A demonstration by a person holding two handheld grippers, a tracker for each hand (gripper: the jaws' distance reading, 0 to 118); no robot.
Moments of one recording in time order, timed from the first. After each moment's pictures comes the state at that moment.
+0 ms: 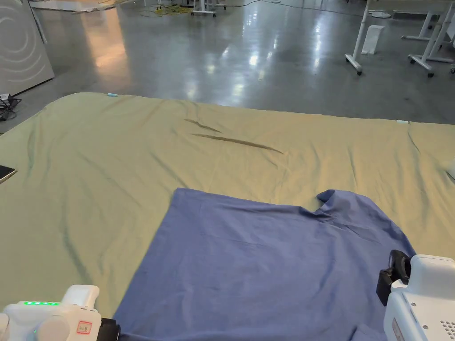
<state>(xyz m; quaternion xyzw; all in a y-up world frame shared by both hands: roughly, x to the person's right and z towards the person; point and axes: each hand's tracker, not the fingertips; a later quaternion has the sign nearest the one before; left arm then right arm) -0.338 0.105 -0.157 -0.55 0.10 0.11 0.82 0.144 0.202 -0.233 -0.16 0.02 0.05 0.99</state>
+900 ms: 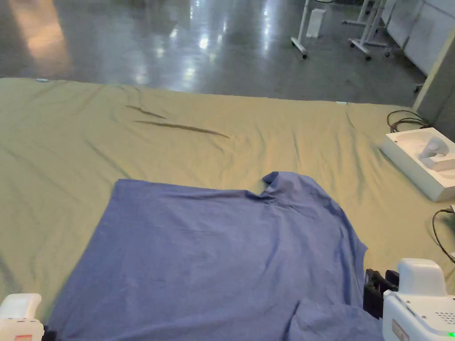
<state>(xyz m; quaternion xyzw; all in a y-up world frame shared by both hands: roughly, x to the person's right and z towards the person) -0.319 0.098 -0.160 -0.54 0.09 0.09 0.83 0.239 0.196 -0.224 -0.32 0.00 0.06 0.94</state>
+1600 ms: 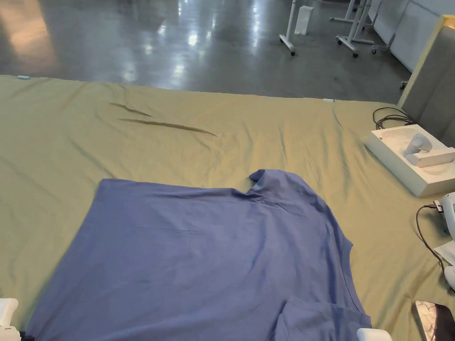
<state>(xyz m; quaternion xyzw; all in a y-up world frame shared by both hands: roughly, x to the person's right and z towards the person) -0.305 0.116 -0.153 -0.54 0.09 0.08 0.83 0.253 0.079 -0.210 -0.56 0.00 0.03 0.83</state>
